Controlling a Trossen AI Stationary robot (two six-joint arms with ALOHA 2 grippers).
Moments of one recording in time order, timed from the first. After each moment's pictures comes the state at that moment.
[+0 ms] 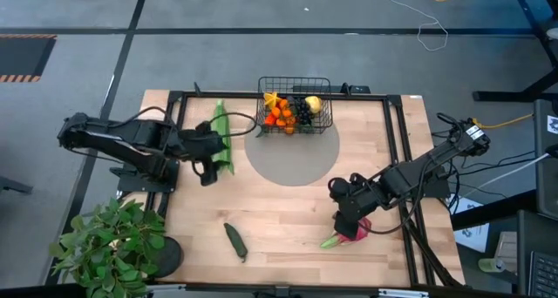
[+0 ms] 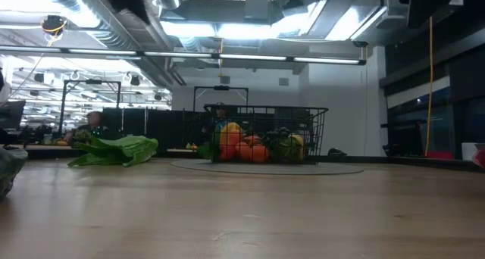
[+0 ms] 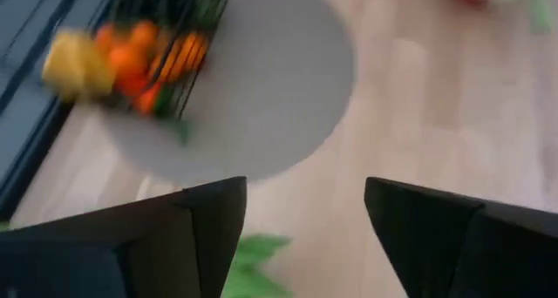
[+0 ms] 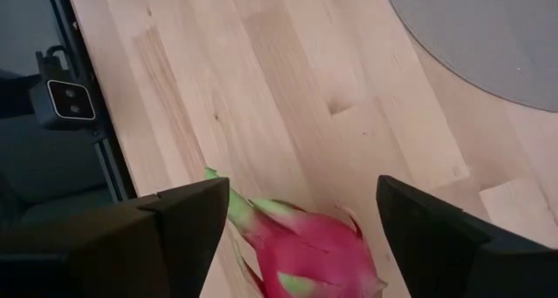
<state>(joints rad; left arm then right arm) -0.15 0.99 1.06 -0.81 -0.33 -0.25 0.53 1.44 1.29 -1.00 0.15 0.94</state>
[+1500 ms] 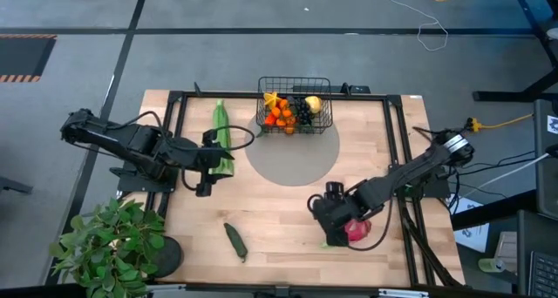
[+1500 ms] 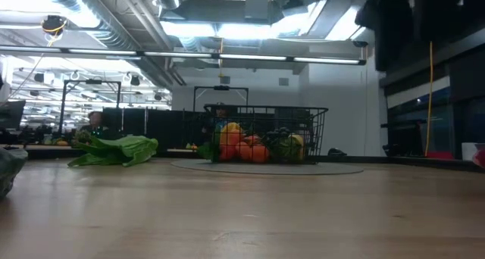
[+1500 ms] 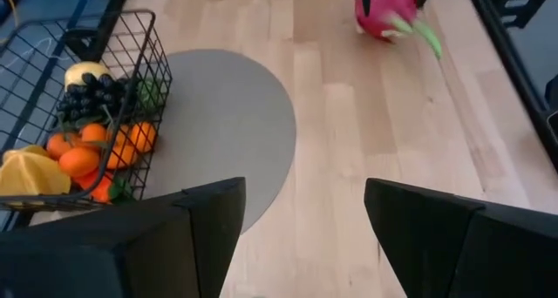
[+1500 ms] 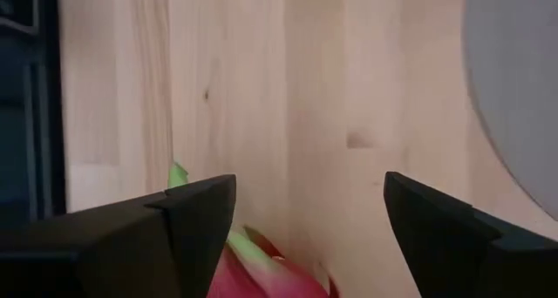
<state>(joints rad) -0.29 0.98 1.06 -0.67 -0.33 -0.10 0.51 1.64 1.29 -0.88 0.13 0.53</state>
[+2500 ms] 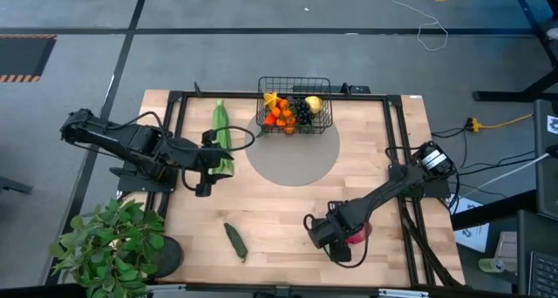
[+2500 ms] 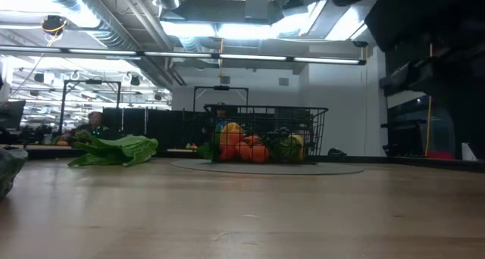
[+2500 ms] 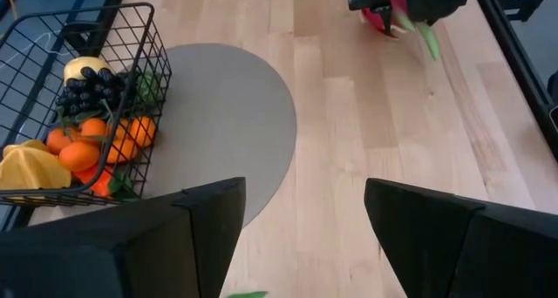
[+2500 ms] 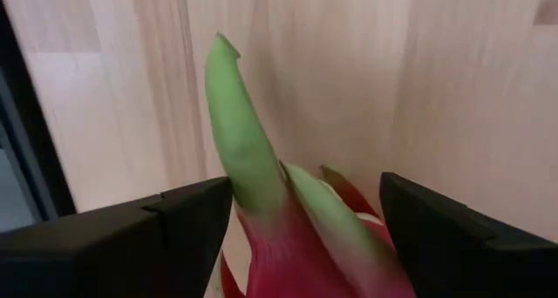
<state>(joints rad) -0.29 0.98 1.06 -0.69 -0.33 -0.10 0.56 1.88 1.29 -0.91 -0.15 0.58</state>
